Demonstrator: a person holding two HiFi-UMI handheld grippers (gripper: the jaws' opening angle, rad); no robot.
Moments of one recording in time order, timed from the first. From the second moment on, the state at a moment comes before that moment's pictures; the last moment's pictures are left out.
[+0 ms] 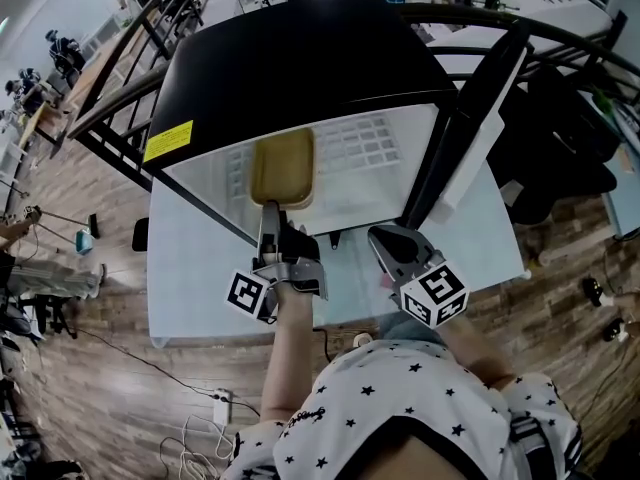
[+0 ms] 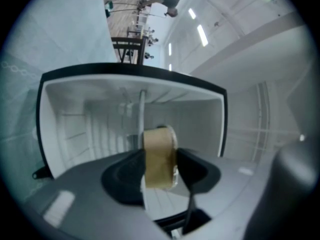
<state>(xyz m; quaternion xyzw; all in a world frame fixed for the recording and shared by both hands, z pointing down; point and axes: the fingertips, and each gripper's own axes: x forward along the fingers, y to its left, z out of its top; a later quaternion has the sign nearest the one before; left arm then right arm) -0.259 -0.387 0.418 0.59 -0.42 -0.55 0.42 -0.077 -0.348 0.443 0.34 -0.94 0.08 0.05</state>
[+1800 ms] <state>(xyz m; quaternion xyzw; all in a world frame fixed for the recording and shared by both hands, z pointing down) -0.241 -0.368 0.401 0.69 -0.43 -0.44 0.37 -0.081 -0.321 0.447 0.35 -0.93 0.08 0.06</state>
